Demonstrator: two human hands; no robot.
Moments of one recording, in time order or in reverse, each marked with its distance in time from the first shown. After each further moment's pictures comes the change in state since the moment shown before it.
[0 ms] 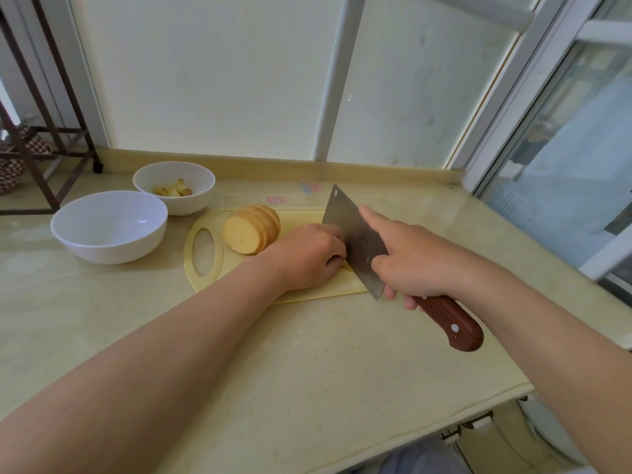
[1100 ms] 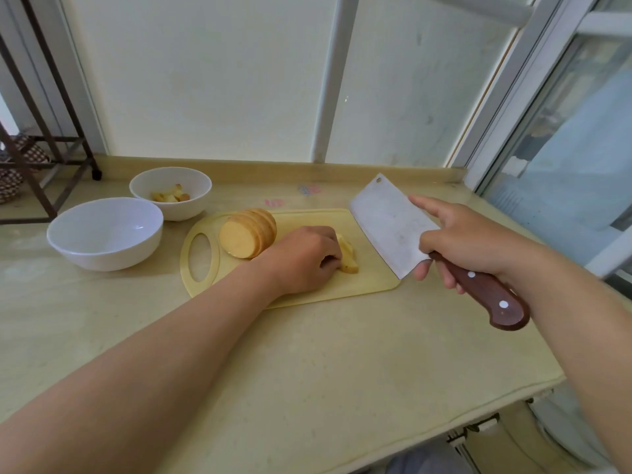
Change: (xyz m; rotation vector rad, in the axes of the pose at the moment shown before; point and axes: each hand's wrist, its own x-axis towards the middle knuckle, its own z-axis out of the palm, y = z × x) left_hand -0.001 -0.001 0.003 -0.051 0.036 -0.064; right_hand 0.003 0.055 -0.035 0.414 0.088 0.035
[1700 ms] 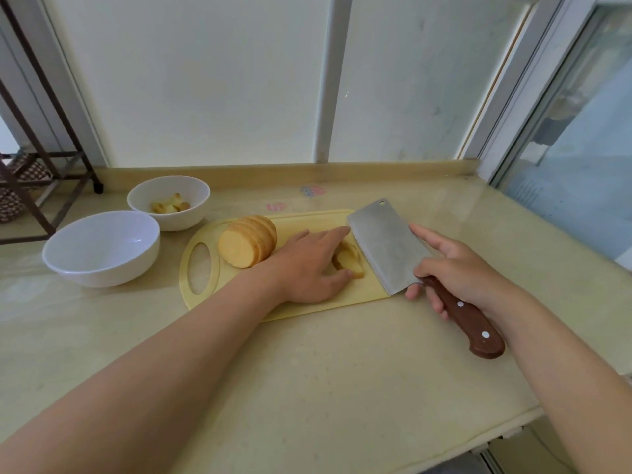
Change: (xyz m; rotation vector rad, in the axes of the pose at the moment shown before) left_hand 0.009 0.010 -0.006 0.067 -0.314 -0.294; right_hand 0.033 0.062 0.034 0.357 0.019 0.058
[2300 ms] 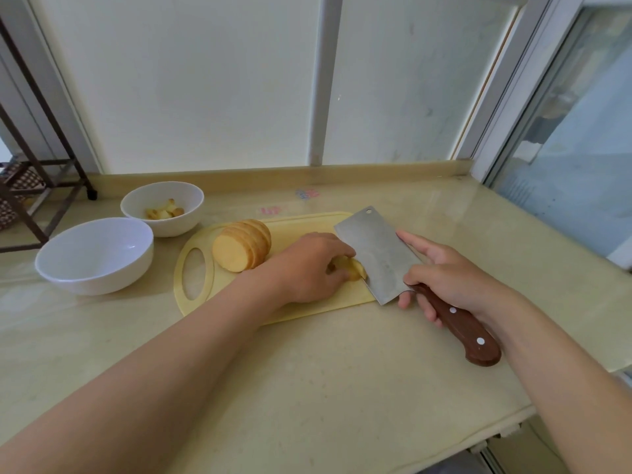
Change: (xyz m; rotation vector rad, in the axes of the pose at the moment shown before) left_hand 0.001 0.012 -0.006 -0.085 0.068 0.057; right_hand -0.008 -0.004 0.003 -0.028 -0.094 -0.010
